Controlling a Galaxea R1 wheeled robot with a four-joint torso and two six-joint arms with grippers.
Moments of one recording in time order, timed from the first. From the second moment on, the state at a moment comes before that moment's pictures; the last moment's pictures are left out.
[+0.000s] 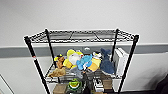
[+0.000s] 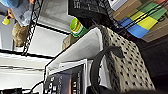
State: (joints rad) left arm 0.93 2.16 -1.28 -0.37 0.06 0.00; right arm -1.00 2.19 -1.28 0.36 0.15 0.07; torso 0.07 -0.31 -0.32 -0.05
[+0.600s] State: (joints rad) left arm 0.94 2.16 -1.28 -0.37 0.07 0.00; right arm -1.01 2.19 -1.28 0.36 0.14 0.07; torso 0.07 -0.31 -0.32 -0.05
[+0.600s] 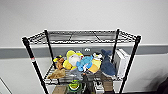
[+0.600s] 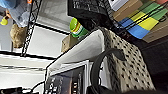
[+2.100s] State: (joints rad) left arm 0.93 2.08 -1.15 -0.35 0.03 0.00; right arm -0.98 2.11 -1.13 0.36 0.14 0.07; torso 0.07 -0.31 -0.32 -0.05
